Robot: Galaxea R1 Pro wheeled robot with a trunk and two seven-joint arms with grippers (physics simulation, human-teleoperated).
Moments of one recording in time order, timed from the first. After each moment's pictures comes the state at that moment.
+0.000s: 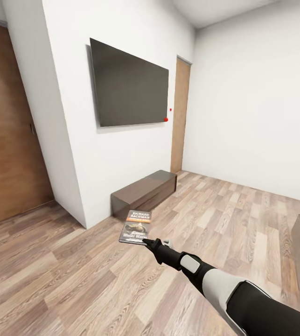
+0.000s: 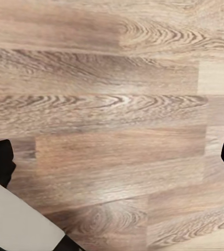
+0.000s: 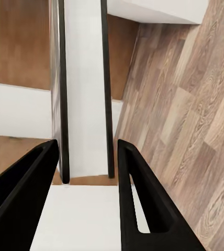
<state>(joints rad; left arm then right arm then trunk) -0.23 0.07 0.42 -0.02 0.55 -0.08 -0.23 -0.90 0.17 0.71 0.01 -1.49 0.37 0.66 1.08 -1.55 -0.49</state>
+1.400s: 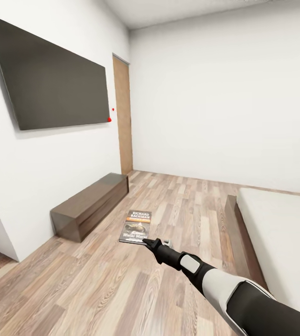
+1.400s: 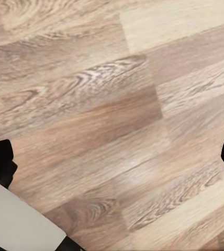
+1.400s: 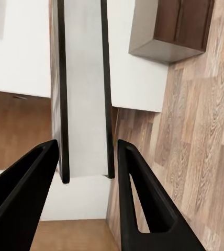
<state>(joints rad) -0.23 0.08 0.42 -0.02 0.55 -0.08 -0.23 -0.90 0.17 0.71 0.01 -1.49 0.37 0.66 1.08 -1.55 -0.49</state>
